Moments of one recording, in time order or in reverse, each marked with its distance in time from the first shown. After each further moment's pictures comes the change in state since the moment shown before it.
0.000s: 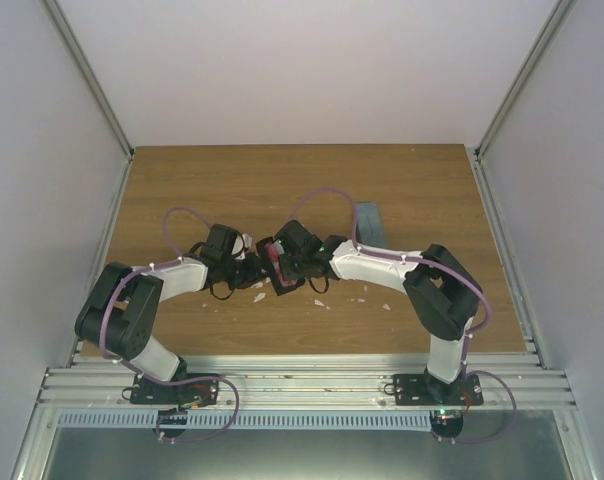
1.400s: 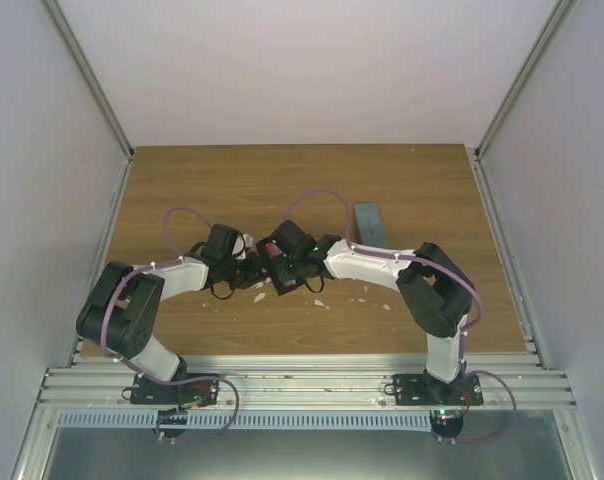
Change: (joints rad) left arm -0.002 0.010 0.003 0.008 0.016 0.000; right arm 0.013 0.060 0.050 -0.012 -0.029 -0.004
